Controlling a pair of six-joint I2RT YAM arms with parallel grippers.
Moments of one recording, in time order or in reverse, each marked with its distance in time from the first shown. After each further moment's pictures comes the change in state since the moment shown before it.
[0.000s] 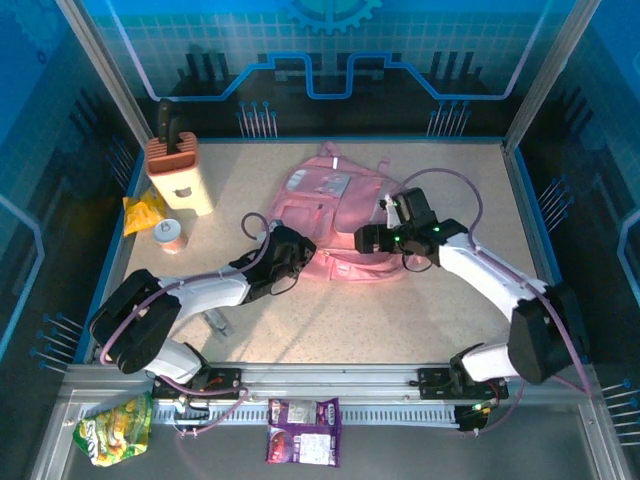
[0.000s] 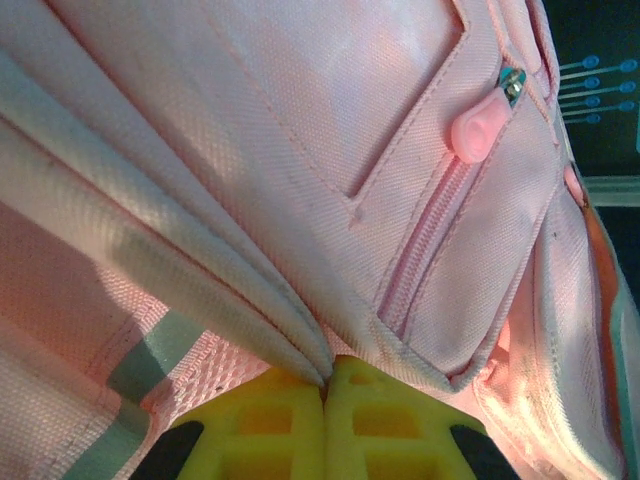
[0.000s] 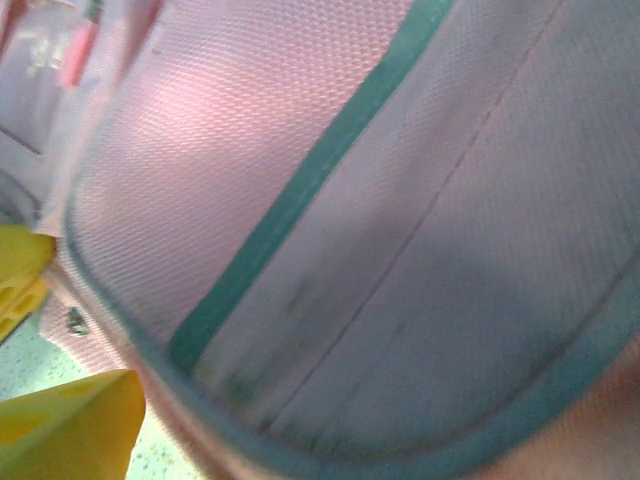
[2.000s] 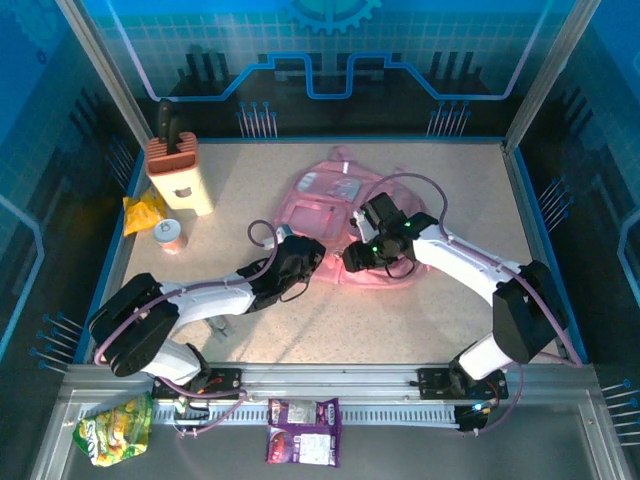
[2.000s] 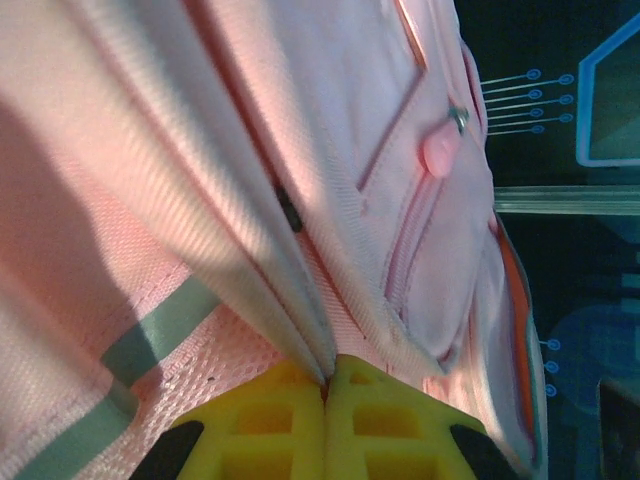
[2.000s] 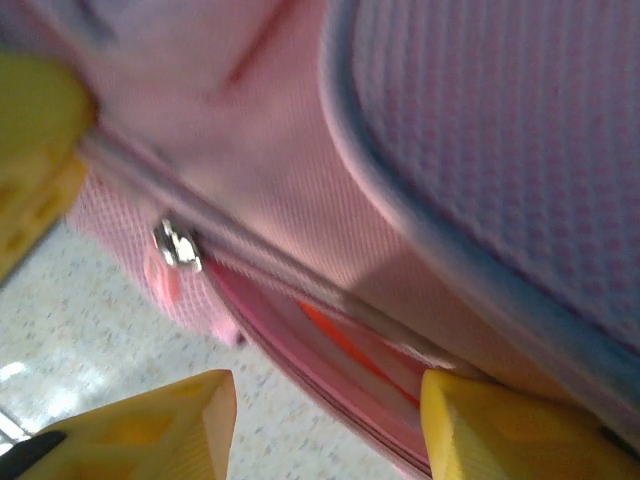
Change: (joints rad) left arm -0.121 -0.015 -0.003 0.059 -0.134 -0.114; right arm 0.147 0.176 0.155 -0.190 -0.041 -0.071
